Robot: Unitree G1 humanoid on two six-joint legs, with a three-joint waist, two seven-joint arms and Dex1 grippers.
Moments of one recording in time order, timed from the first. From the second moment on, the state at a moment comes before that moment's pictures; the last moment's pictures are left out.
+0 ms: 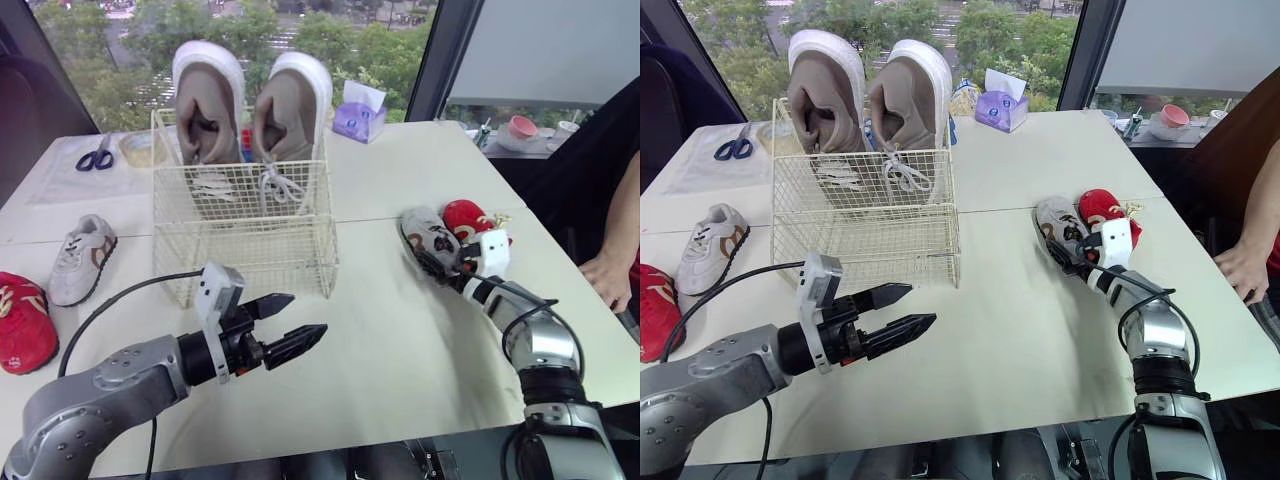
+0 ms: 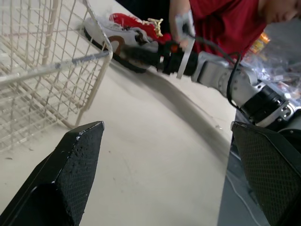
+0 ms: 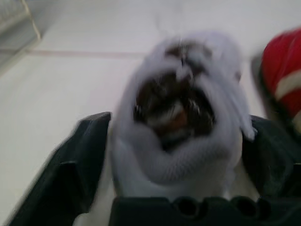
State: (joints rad) left arm 0.00 0.70 0.13 -0.80 -1.30 0.86 -0.24; right arm -0.41 -0.44 -0.18 0.37 0.32 0.24 0.53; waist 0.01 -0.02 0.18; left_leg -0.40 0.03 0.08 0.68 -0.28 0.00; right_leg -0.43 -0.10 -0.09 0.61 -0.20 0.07
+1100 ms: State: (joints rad) left arm -1.20 0.82 0.18 0.32 -1.41 1.02 -0.83; right arm -1.09 -0.66 0.05 -0.09 0.29 0.03 0.92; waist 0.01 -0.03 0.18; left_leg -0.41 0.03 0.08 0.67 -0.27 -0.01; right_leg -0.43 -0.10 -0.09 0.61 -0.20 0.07
